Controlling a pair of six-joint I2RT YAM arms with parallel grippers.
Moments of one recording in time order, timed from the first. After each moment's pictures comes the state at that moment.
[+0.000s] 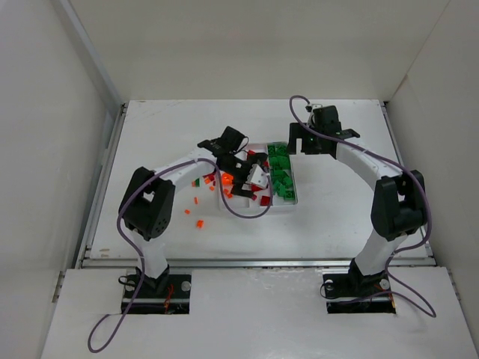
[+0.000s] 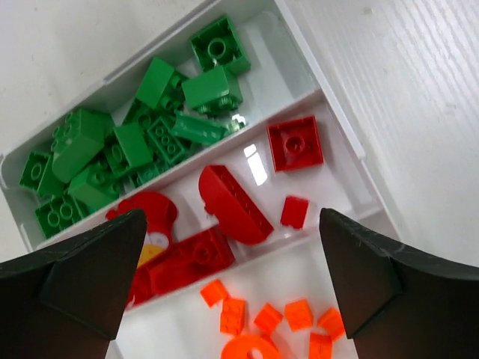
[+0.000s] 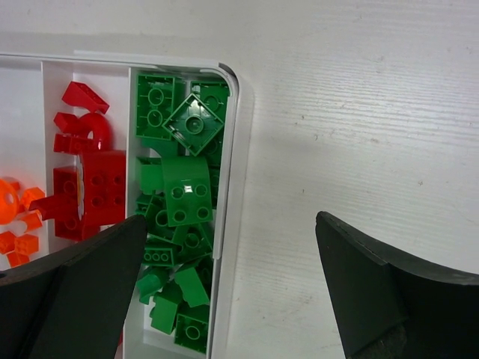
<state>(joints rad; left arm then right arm) -0.59 1.84 1.35 -0.58 0.78 1.34 0.26 1.74 1.34 -0.39 -0.09 0.22</state>
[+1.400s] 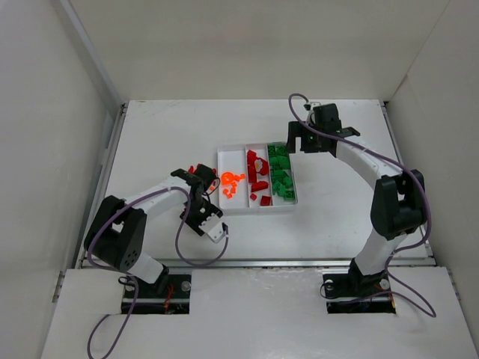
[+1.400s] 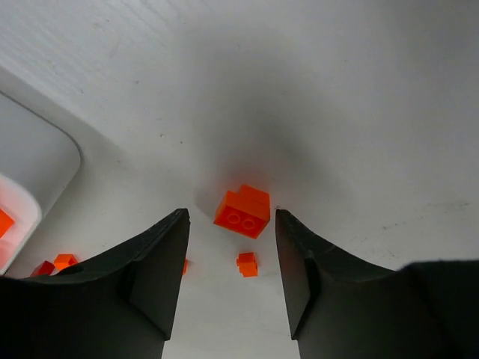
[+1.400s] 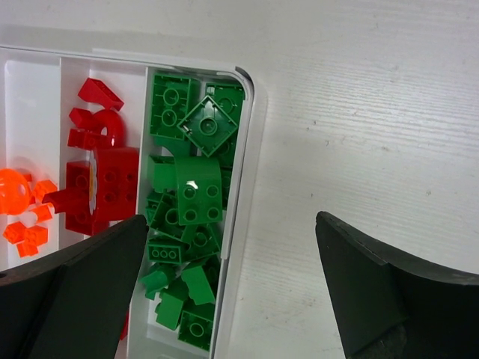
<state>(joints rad) -0.53 1.50 0.87 -0.95 0.21 1.81 0.26 1.75 1.37 -0.40 -0.13 0.20</state>
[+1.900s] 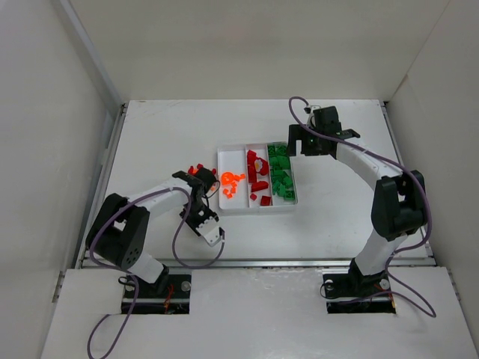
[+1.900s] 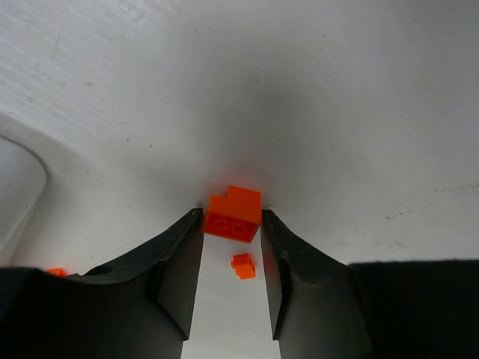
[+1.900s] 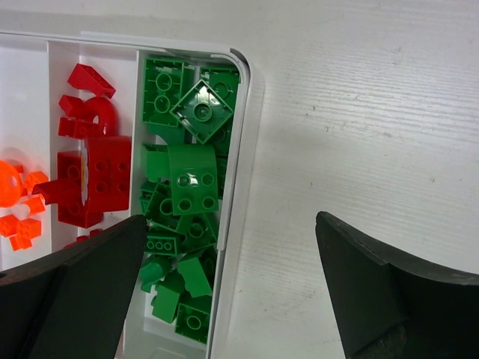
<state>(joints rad) -0.53 1.51 0.84 -0.94 0.14 1.90 0.26 1.74 1.34 -0.41 -0.13 0.20</state>
